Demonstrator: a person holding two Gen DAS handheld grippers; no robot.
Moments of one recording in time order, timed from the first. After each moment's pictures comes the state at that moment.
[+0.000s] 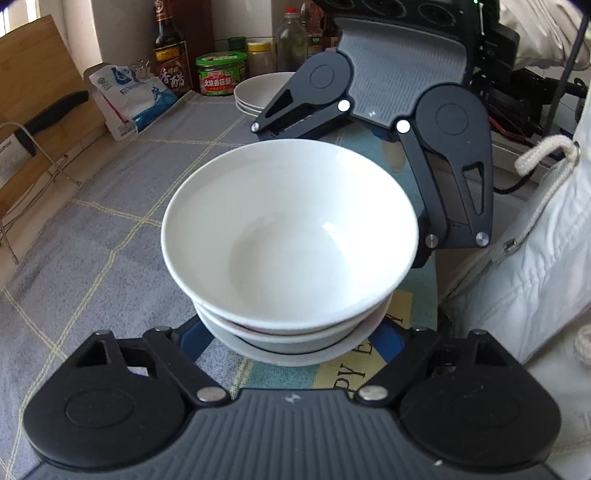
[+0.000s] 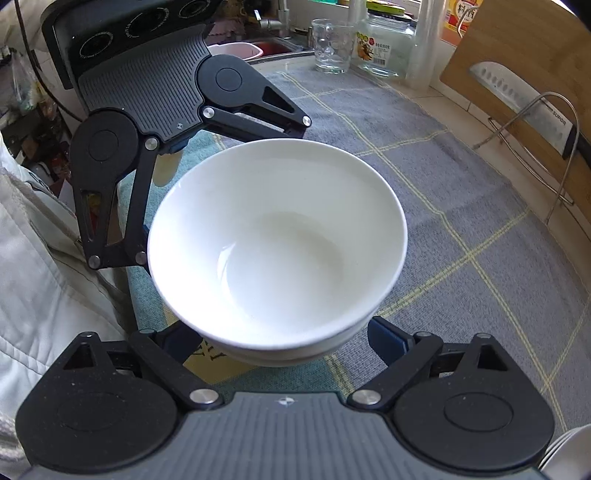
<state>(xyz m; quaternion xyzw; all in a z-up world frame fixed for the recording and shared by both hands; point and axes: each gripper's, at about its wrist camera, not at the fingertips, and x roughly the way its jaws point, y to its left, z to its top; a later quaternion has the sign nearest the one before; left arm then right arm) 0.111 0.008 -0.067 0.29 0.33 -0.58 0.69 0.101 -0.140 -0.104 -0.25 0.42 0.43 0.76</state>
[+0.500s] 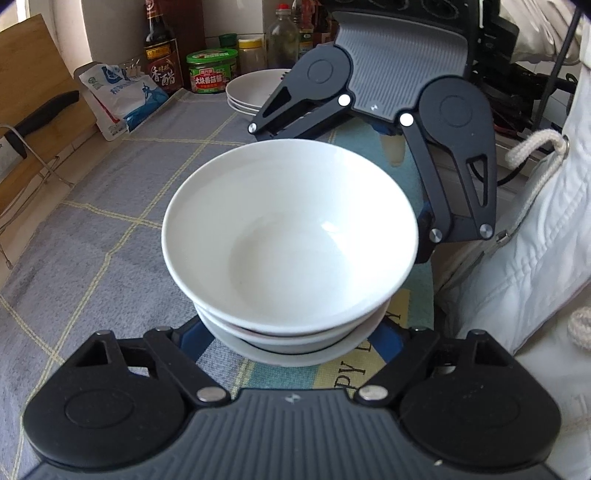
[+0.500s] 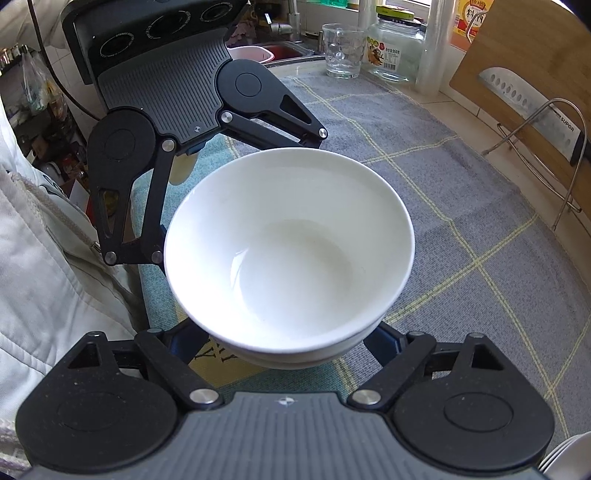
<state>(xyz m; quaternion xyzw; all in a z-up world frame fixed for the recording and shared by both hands) 0.117 0.008 -0.067 0.29 0.33 -0.59 0.67 0.100 -0.140 -0.101 -0.24 0.42 0.44 0.75</state>
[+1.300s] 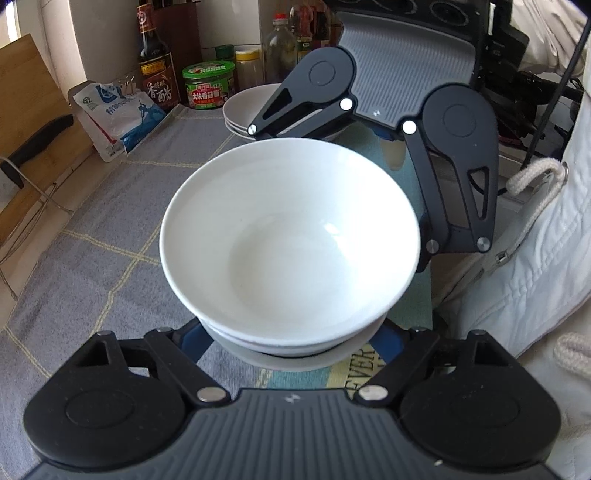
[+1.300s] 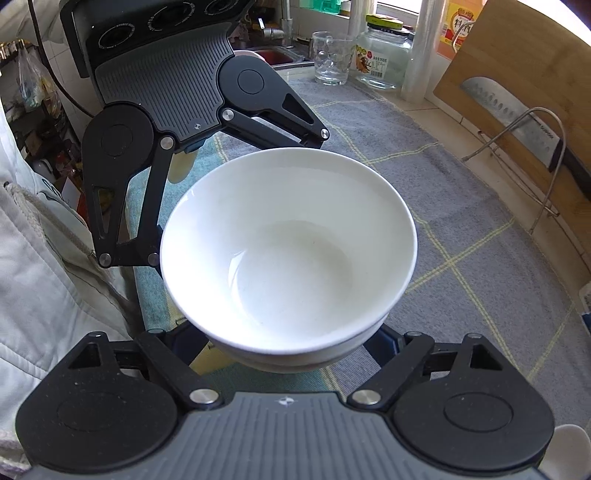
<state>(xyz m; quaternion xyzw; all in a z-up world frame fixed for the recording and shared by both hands) 0.121 -0.021 -0.048 0.30 0.32 -0.59 0.68 0.092 -0.167 -0.079 -0.26 0.41 0.43 0.77</state>
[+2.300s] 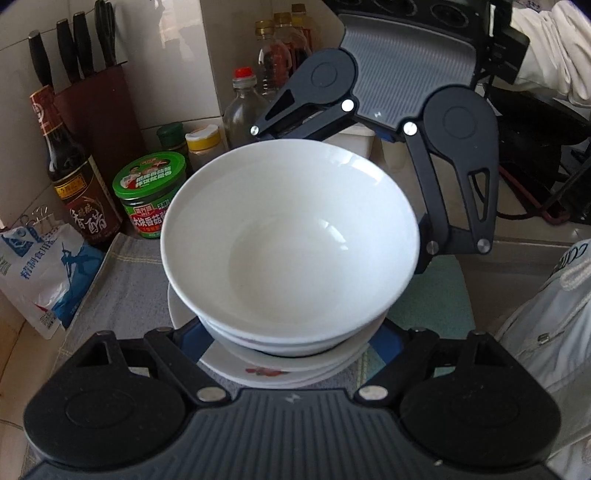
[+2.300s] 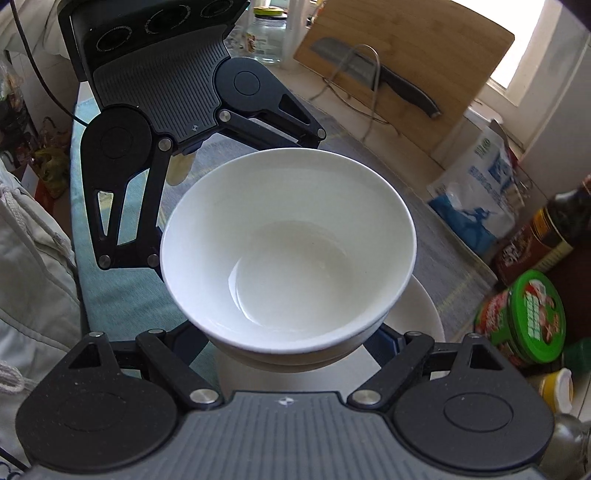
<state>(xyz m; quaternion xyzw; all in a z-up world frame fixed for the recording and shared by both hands) 0.150 -0.250 -0.040 0.31 0.25 -0.62 0.67 0.101 -0.395 -0.042 -0.27 0.41 0.35 0.80</state>
